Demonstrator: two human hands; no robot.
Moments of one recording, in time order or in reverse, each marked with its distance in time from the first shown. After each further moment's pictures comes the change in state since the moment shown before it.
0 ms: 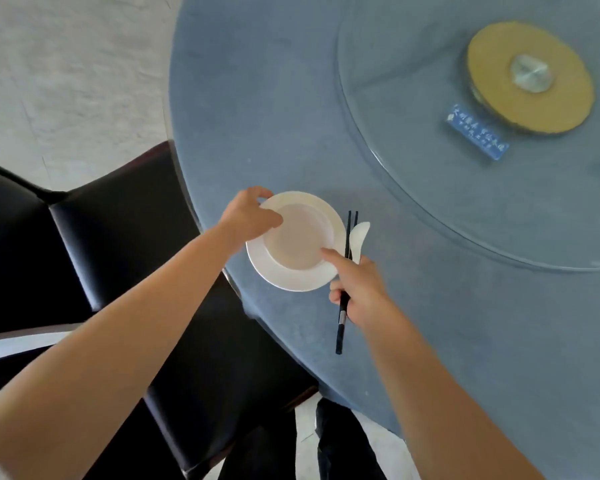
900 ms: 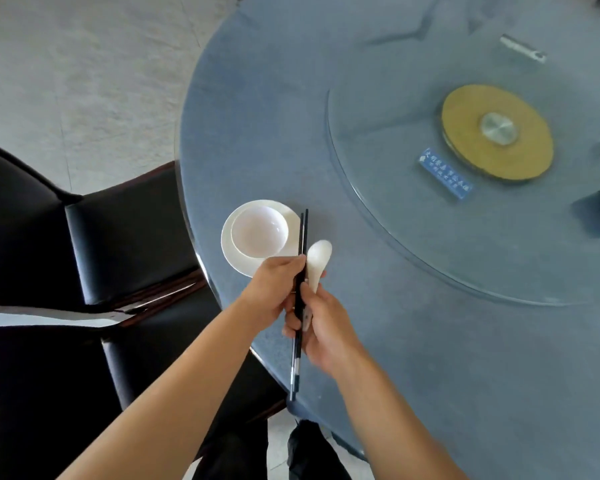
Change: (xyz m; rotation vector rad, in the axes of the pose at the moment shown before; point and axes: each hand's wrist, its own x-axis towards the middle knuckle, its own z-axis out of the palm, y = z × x) left_hand -0.144 0.028 0.092 -0.510 -0.149 -0.040; right_hand -0.076 0.014 -0.039 0.128 -0.475 -0.057
